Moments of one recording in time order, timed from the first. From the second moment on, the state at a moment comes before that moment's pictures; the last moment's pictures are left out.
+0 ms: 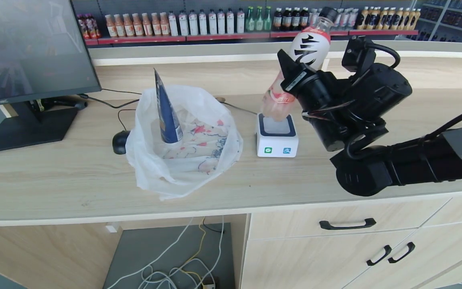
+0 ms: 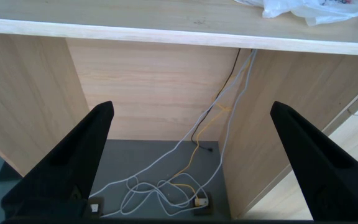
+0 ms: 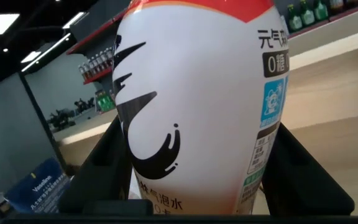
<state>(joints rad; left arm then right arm) 0.00 0.00 0.00 0.00 0.00 -0.01 0.53 2.05 -1.34 -1.29 -0.20 0.32</state>
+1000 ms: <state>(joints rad) 0.00 0.00 0.00 0.00 0.00 -0.01 0.58 2.16 -1.50 -1.16 -0.39 0.72</state>
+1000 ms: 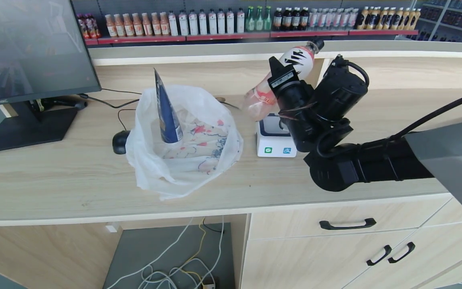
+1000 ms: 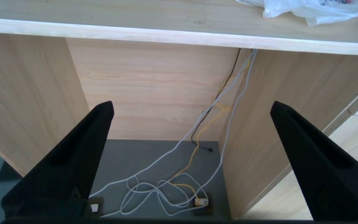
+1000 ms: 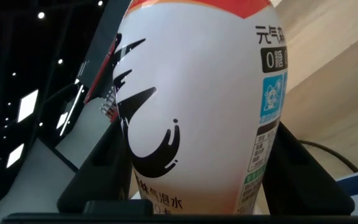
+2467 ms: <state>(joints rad) 0.00 0.00 0.00 0.00 0.00 -0.01 0.55 2.21 -1.50 -1.16 -0.39 0.77</state>
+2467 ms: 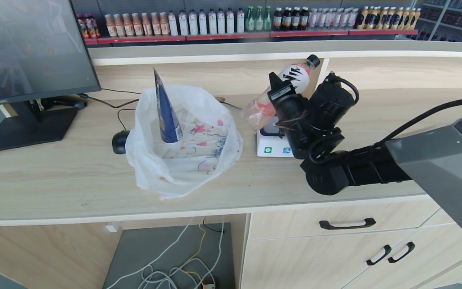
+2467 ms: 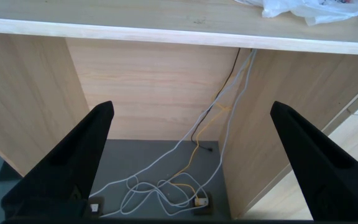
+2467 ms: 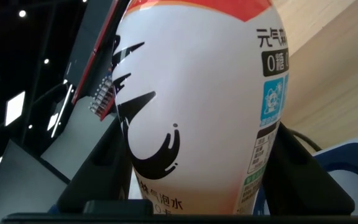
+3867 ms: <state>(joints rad) 0.00 0.00 0.00 0.00 0.00 -0.01 0.53 2.23 -1.50 -1.16 -0.39 0.79</state>
